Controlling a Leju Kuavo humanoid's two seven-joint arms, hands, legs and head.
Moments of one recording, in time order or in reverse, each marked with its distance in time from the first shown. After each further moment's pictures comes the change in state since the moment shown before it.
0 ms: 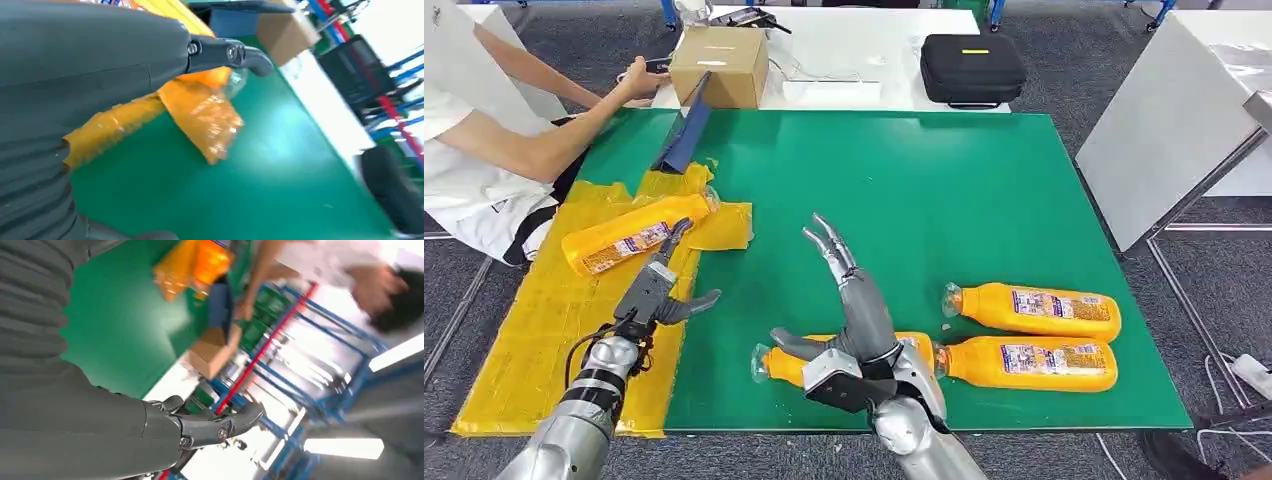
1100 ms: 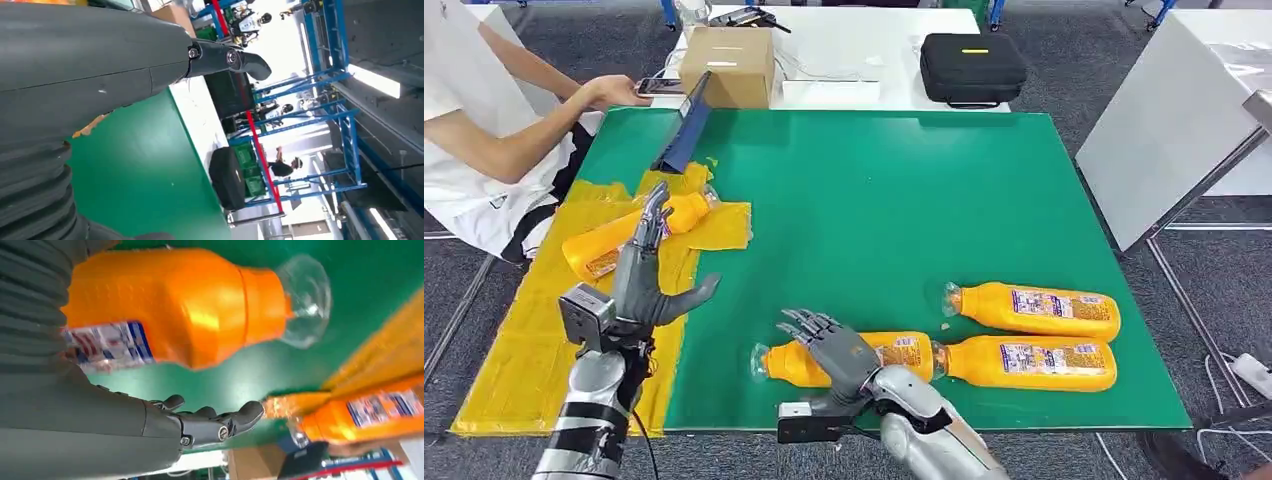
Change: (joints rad) left arm 0.187 -0.079 -0.078 -0.532 0.299 -0.130 0.011; right arm -0.141 -0.078 0.159 0.459 0.351 0.074 0.104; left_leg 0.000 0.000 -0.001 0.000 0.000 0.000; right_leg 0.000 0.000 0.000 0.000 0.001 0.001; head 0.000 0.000
